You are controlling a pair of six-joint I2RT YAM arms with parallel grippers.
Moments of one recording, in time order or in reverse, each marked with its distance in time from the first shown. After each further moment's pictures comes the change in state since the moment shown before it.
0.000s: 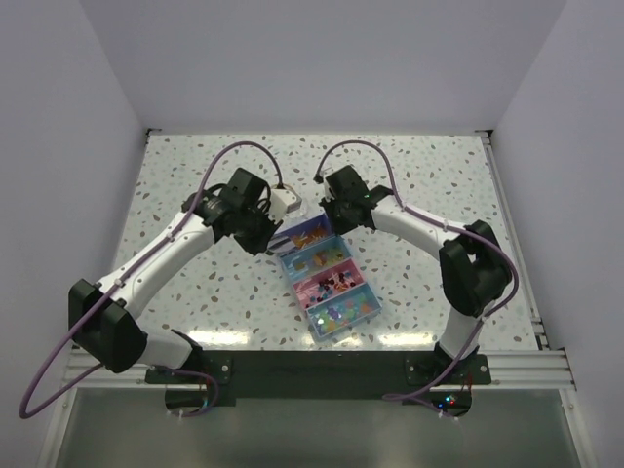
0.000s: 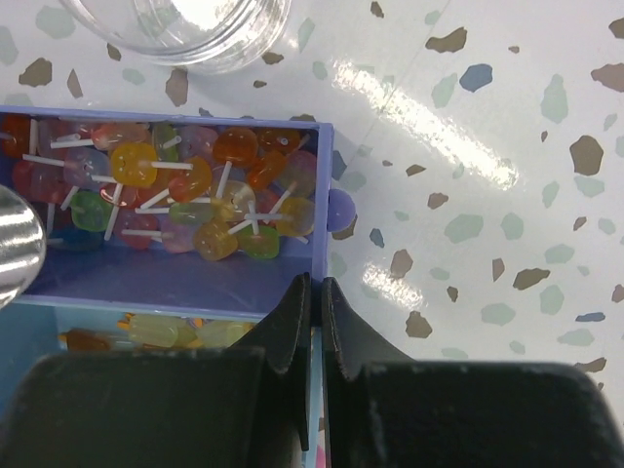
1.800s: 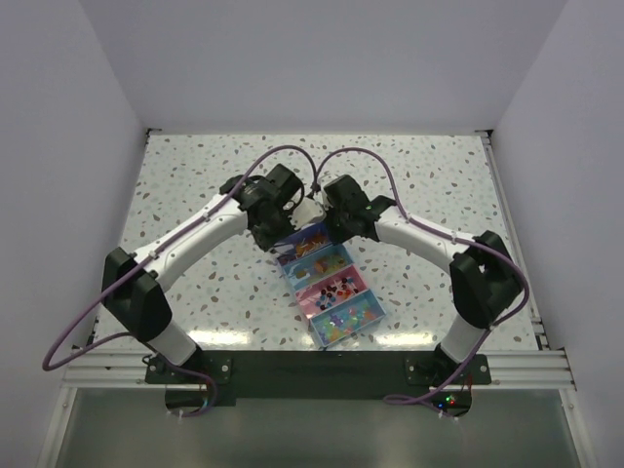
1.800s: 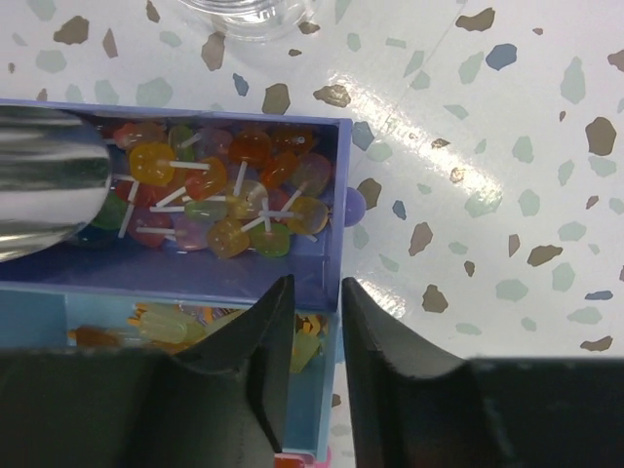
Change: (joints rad) left arm -0.130 0.240 0.231 -0.208 -0.190 0.183; right arm 0.060 -0.097 -0.107 0.035 0.042 -0.006
